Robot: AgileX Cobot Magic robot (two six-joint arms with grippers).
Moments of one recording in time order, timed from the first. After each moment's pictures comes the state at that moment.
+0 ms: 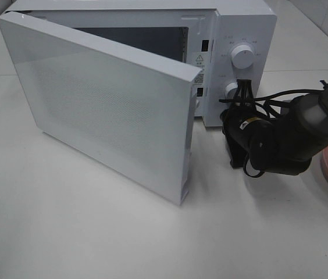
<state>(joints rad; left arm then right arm) 0.03 0.00 -0.50 -0.08 1.04 0.06 0.44 2.16 -0.84 0.49 -0.92 1.42</state>
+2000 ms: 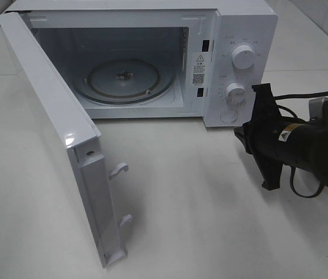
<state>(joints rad) 0.03 0.00 -0.50 -0.08 1.04 0.06 0.42 1.78 -0.52 0.25 -0.68 1.45</state>
